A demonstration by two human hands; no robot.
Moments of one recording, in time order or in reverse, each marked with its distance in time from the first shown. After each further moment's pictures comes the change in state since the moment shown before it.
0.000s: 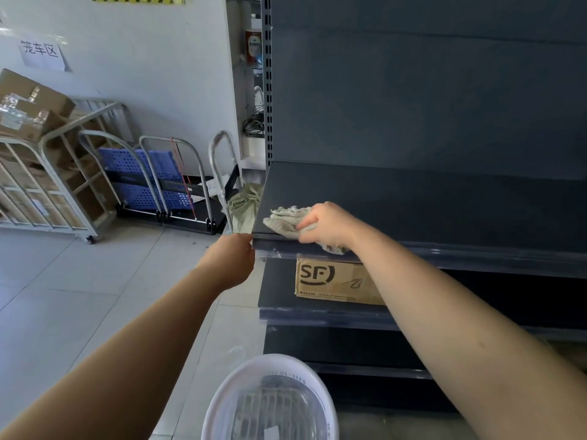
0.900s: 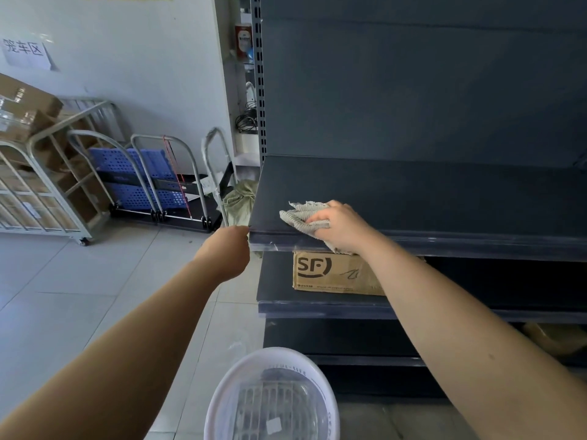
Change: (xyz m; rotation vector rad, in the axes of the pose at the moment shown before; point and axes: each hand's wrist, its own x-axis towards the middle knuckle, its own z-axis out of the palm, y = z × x) left_hand -0.002 0.002 -0.003 0.061 0.003 0.012; right_hand -0.013 0.037 0.015 -0.121 0.179 0.011
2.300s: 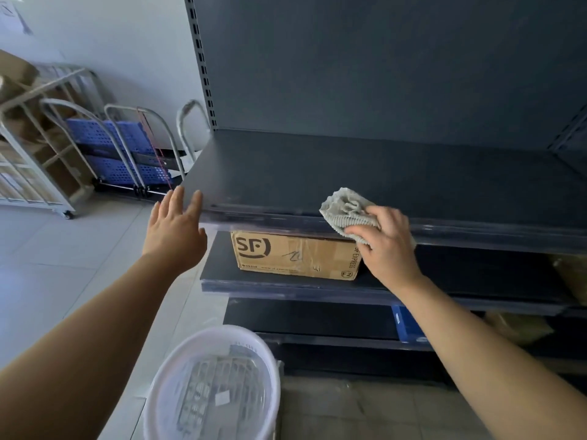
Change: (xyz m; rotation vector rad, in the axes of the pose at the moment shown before) left_hand -0.003 0.072 0.046 0.248 0.193 -0.117; right_hand -0.100 0.188 -0.033 -0.243 0.682 -0.354
